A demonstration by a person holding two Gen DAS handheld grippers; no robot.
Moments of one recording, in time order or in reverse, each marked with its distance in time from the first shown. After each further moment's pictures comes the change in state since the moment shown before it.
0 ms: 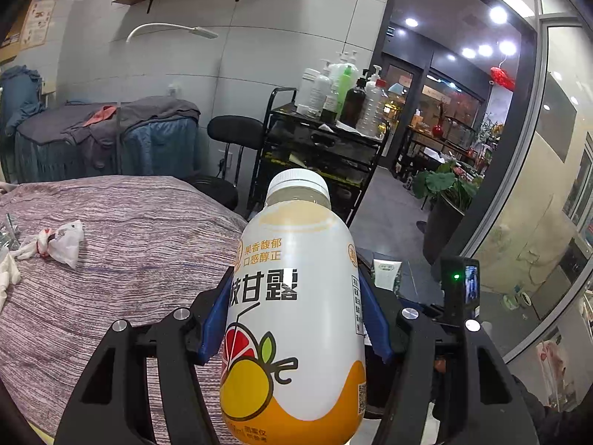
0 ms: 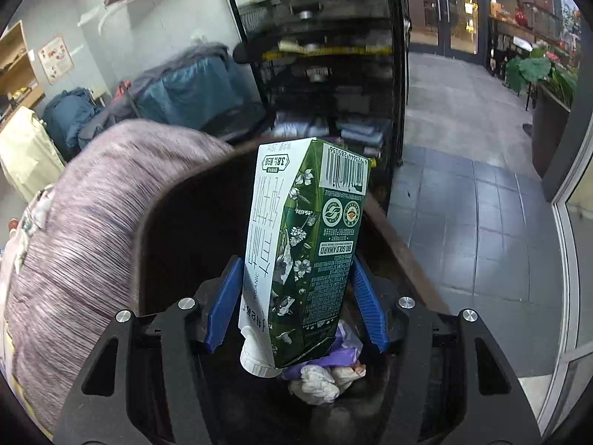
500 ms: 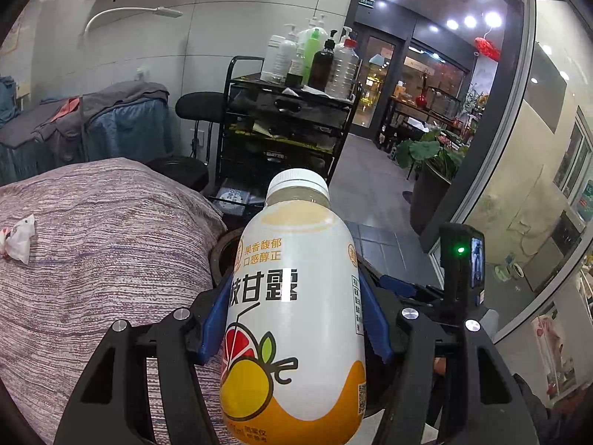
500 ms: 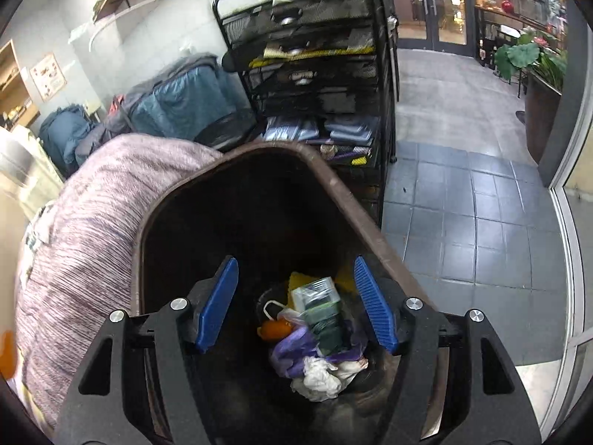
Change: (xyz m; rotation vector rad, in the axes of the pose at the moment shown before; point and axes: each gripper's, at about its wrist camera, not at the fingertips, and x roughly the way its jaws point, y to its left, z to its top) left arm 0.044 -0.043 -0.011 0.055 0.110 -0.053; right arm -0.023 -0.012 -0.004 0.062 -0.044 0.005
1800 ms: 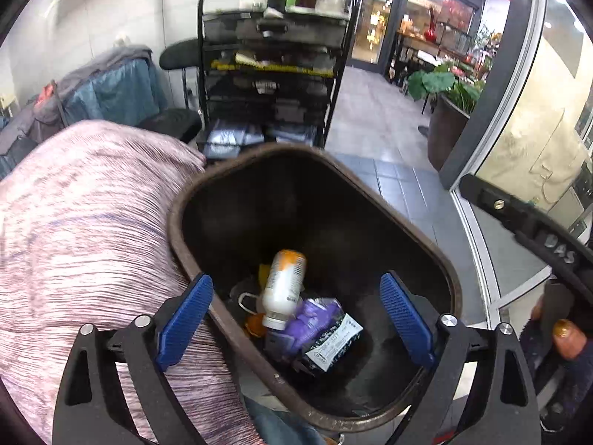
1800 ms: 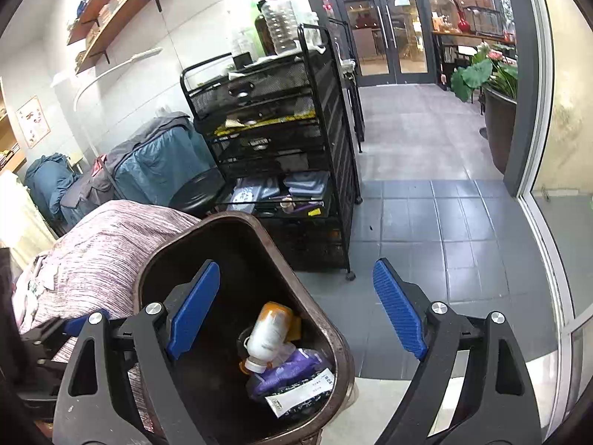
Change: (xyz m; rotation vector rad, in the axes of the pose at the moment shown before) left arm 0.075 -0.028 -0.016 0.086 0.221 0.098; right arm -0.079 -0.037 0.011 0.080 -0.189 -0.082
